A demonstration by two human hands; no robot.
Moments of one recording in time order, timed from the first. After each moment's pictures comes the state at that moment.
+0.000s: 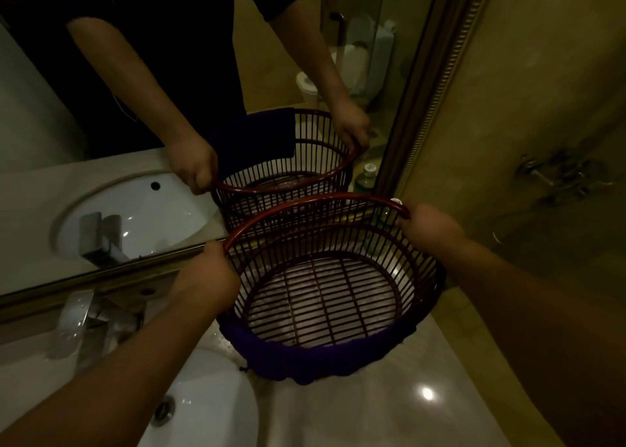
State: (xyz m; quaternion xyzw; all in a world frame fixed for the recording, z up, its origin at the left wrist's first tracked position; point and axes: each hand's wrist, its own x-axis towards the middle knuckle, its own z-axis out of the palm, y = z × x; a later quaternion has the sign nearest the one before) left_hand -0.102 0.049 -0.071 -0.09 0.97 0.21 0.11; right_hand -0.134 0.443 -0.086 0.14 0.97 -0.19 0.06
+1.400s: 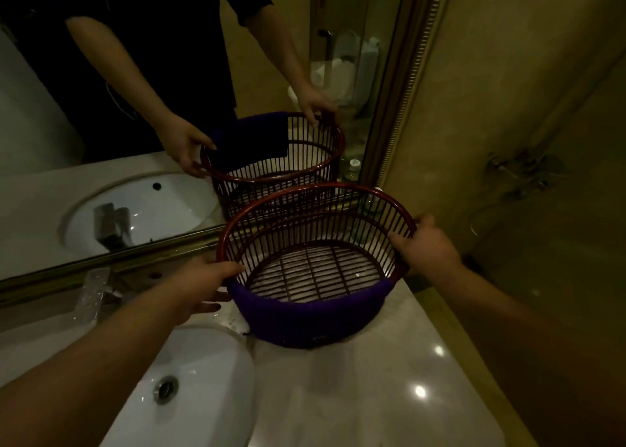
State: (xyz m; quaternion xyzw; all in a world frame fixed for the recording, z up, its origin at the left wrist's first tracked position) left_hand -0.037 0.022 -0.056 -0.17 0.79 0.52 0.28; right_hand -0.009 0.410 -0.054 0.29 0.90 -0.33 0.02
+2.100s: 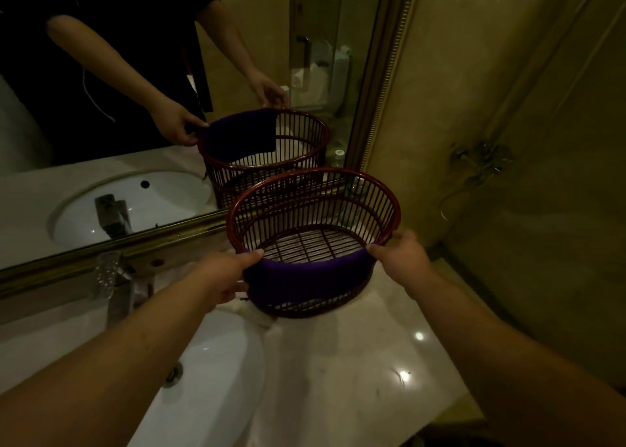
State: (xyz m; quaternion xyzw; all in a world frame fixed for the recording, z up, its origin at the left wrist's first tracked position) left_hand 0.020 0.021 -0.044 -0.16 0.77 0.54 0.30; right_hand 0.086 0.330 -0.049 0.36 0.78 -0.51 -0.03
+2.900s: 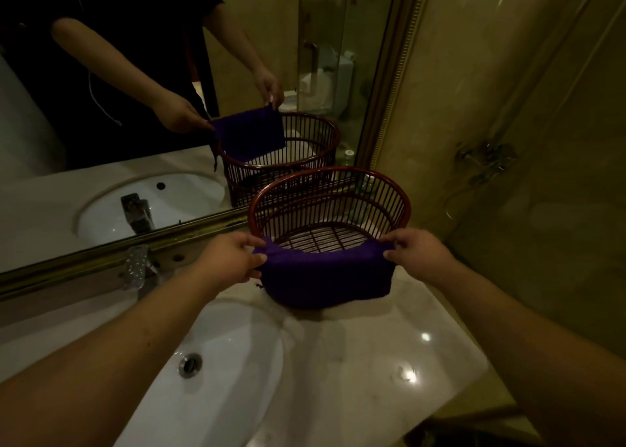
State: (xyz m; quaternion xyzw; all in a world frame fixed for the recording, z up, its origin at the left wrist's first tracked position) left_hand 0.031 -0.013 -0.015 -0.01 0.85 0.47 0.22; right_hand 0.114 0.323 -0.024 0.20 0.90 -0.39 0.05
